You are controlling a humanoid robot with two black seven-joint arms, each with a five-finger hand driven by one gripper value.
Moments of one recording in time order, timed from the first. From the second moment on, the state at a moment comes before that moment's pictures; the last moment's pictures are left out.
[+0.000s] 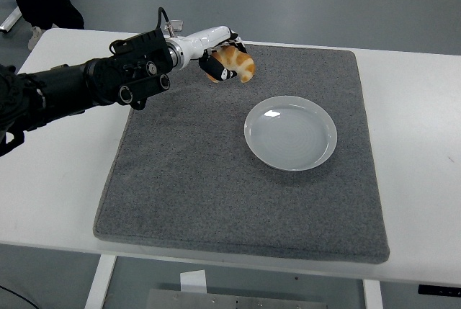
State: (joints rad) left arm -1.39 0.15 0.44 -0.63 0.52 0.16 -0.23; right arm 0.05 0.00 0.07 0.14 0.28 -0.17 -0.03
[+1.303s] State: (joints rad) left arm -1.65 0.14 0.42 -0.78 0.52 0.13 -0.30; right arm 0.05 0.00 0.07 0.14 0.28 -0.17 -0.03
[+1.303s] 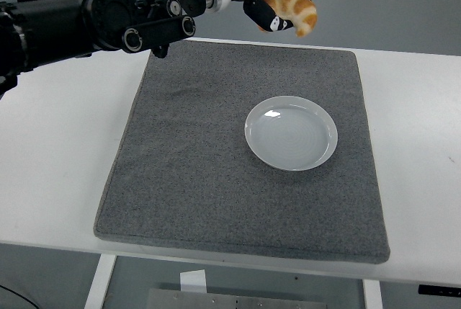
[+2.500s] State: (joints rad) left arm -1.46 0.00 0.47 -0.77 0.65 0.13 -0.33; right arm 0.05 0.00 0.07 0.14 0.28 -0.17 -0.03
